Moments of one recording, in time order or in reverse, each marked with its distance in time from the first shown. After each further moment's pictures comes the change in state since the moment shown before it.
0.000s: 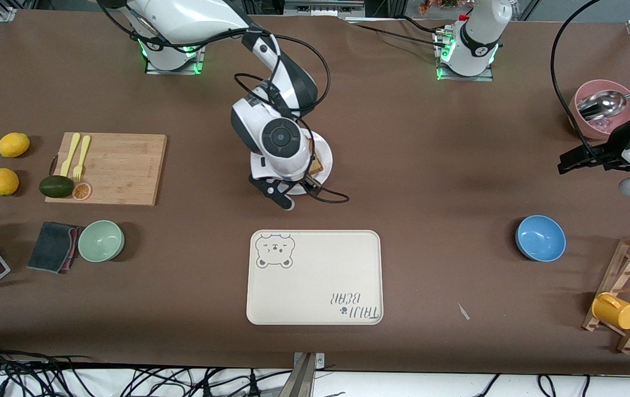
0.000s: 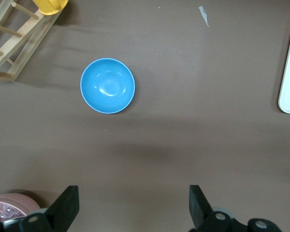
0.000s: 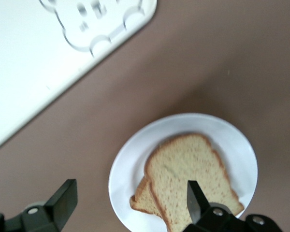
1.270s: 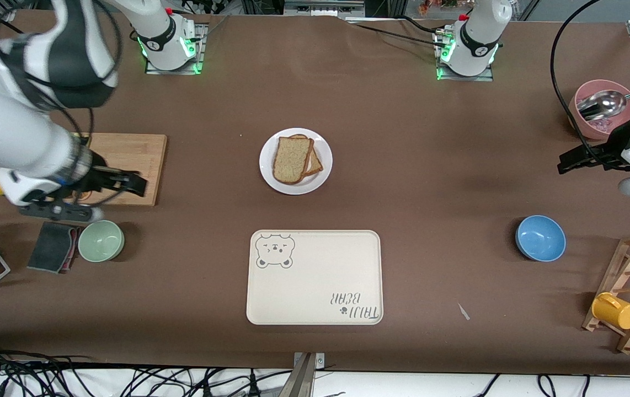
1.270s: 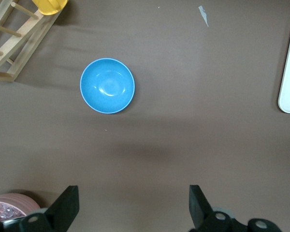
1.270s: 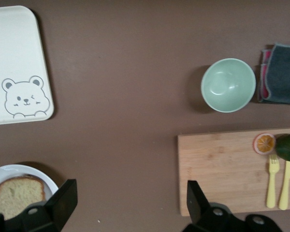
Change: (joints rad) left arm -0.002 0.000 0.000 0.000 0.000 -0.001 0.001; right arm -0.315 -0.421 -0.262 -0.157 -0.001 -0.249 -1.099
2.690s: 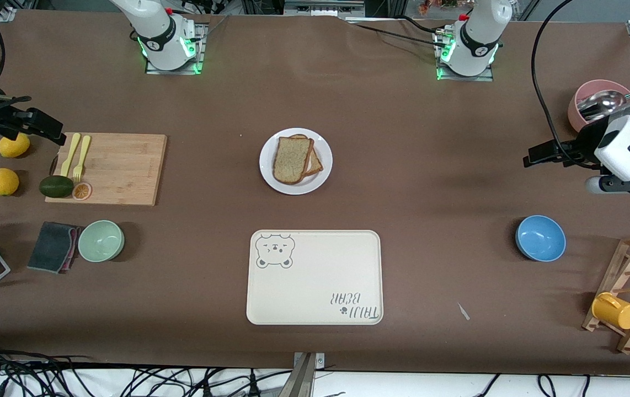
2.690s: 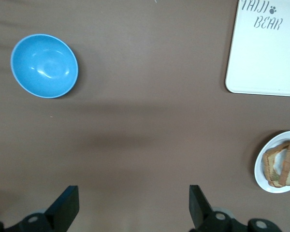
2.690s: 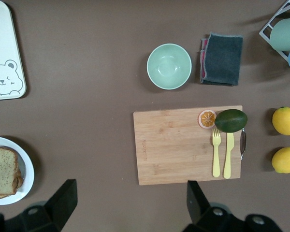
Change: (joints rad) left arm -0.033 0.019 0.000 0.000 -0.196 -0.051 -0.003; right arm -0.321 -0.241 0.224 -0.102 -0.088 -0.112 -0.090
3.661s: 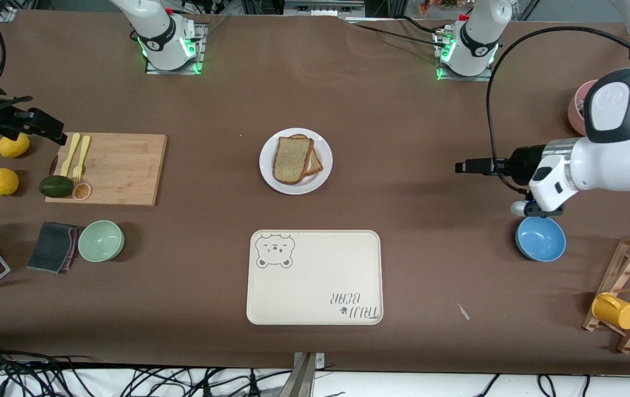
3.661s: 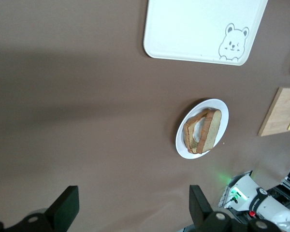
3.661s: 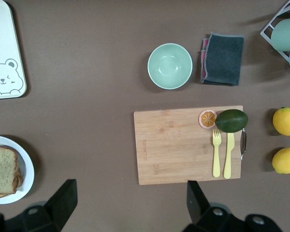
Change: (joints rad) left arm -0.063 0.162 -0.006 -0.008 -0.383 -0.023 0.038; right arm 0.000 0.001 0.002 0.000 0.000 -0.001 -0.001
